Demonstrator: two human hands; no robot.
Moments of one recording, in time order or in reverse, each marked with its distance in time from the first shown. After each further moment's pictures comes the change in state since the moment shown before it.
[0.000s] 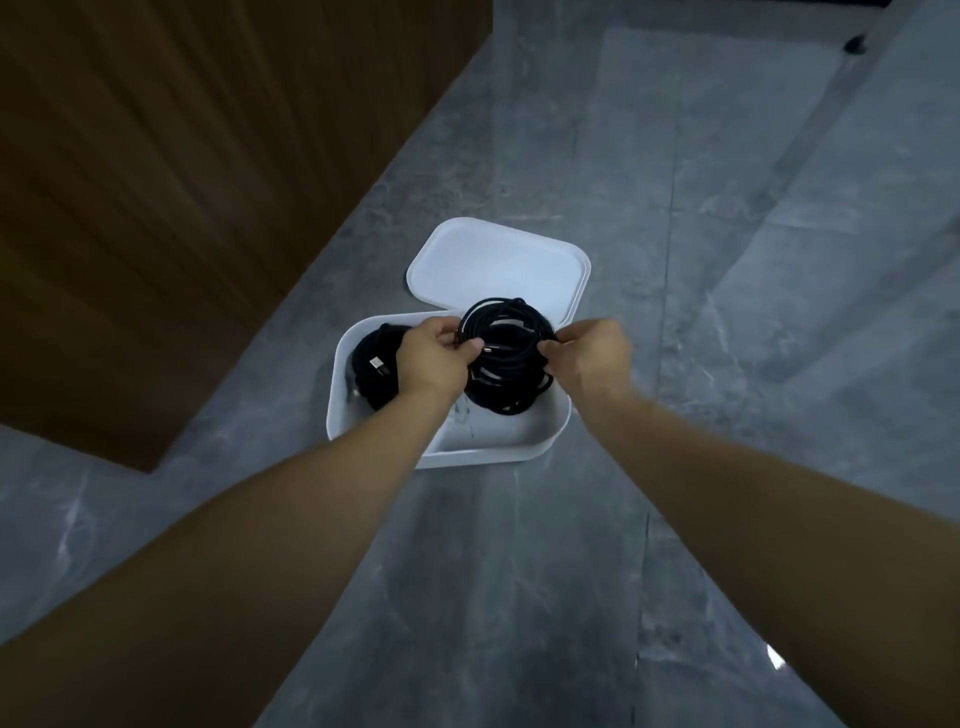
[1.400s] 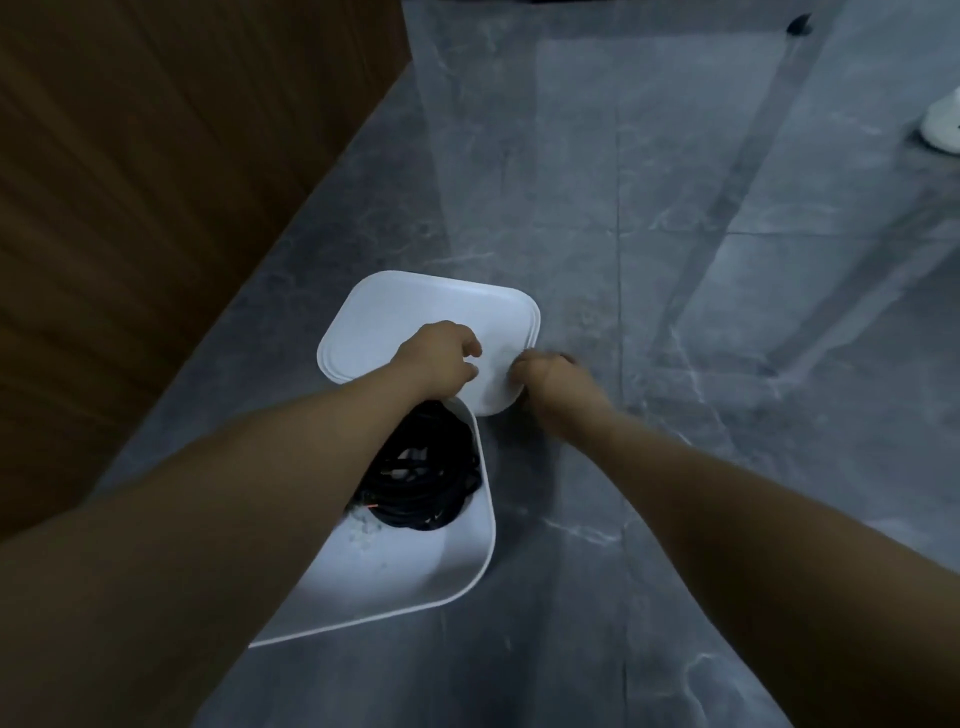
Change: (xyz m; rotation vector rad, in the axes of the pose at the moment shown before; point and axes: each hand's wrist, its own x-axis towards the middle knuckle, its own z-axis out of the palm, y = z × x) left_hand 0.119 0.036 0.114 0.960 -0.477 0.367; right_hand 0.160 0.075 -0.003 -0.831 -0.292 -0.520
